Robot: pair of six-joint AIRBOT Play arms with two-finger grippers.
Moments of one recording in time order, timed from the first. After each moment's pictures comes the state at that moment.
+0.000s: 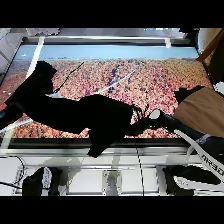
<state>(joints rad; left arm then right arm) 0.56 -0.55 0.72 1.15 -0.97 -1.45 0.40 -1.37 0.68 -0.67 0.90 1.27</state>
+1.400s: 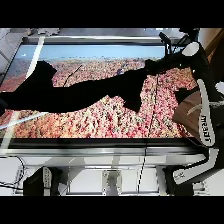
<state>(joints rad) 0.68 -0.52 0.80 1.17 -0.91 -1.45 0.03 -1.66 1.84 -1.02 1.35 1.37</state>
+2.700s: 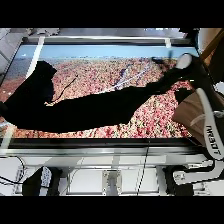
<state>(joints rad) 0.69 -0.68 0.82 1.34 -0.88 -1.36 0.00 -1.51 1.55 -1.23 1.48 1.37</state>
